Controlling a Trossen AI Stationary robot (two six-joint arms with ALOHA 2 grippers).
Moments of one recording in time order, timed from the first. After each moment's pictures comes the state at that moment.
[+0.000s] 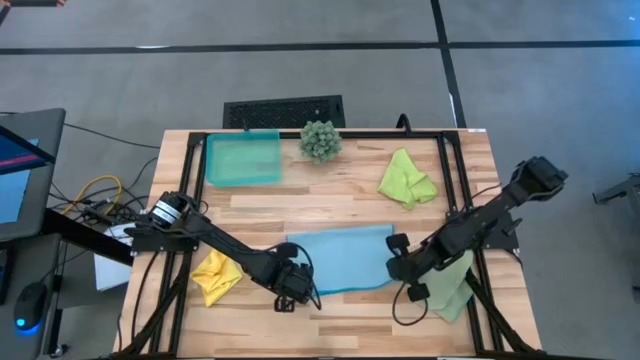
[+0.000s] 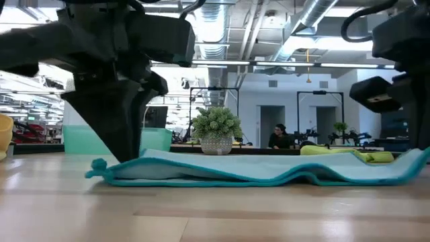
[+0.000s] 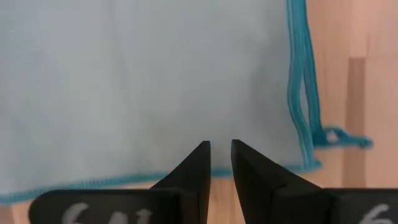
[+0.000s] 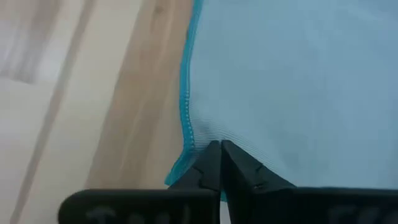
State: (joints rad) left arm -0.46 1.96 1.30 -0.71 -0.20 -0.41; right arm 0.58 1.38 0.61 -0.35 0.08 0.25
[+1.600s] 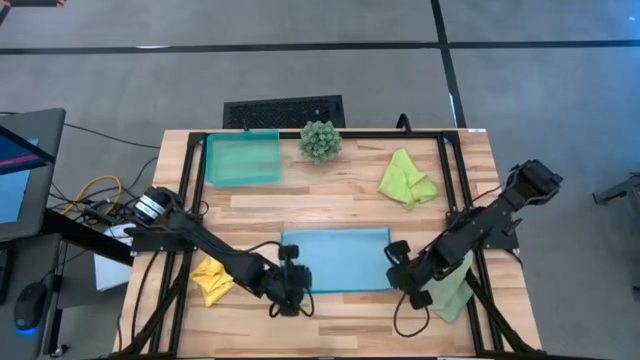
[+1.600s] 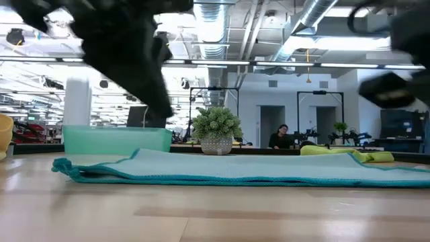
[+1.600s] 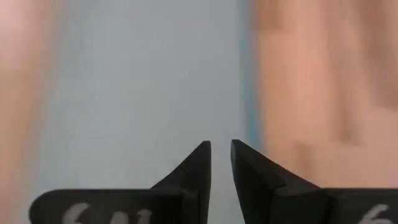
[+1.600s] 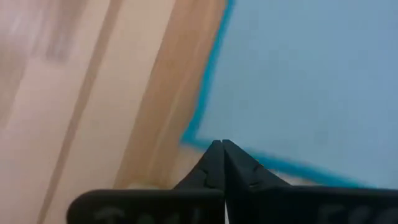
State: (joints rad) left arm -0.52 1.84 1.20 -0.44 -0.44 -0.44; right arm 0.63 1.44 0.70 -0.44 0.09 0.27
